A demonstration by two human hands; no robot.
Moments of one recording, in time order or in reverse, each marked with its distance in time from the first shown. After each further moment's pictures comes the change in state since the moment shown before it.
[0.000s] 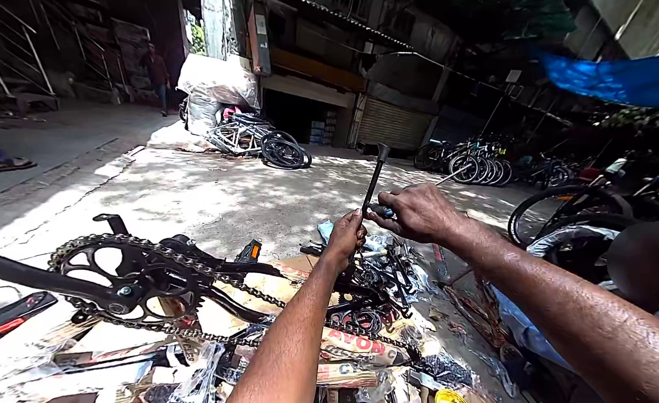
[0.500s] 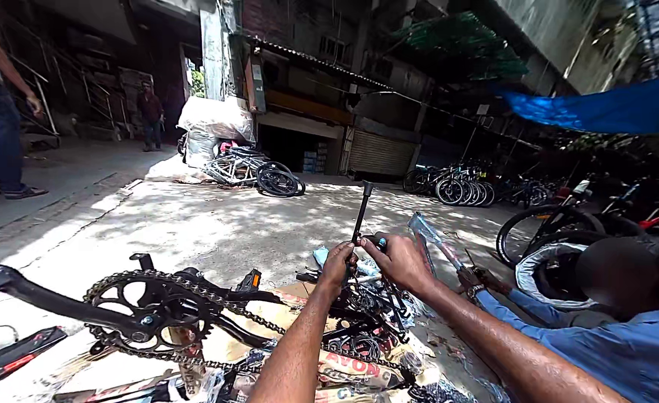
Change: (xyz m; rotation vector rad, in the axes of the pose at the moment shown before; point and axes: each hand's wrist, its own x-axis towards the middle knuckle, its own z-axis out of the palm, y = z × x) left_hand -0.017 0.006 0.000 -0.012 -0.001 -0.006; right_hand -0.022 -0.064 -0.011 0.576 0.051 0.677
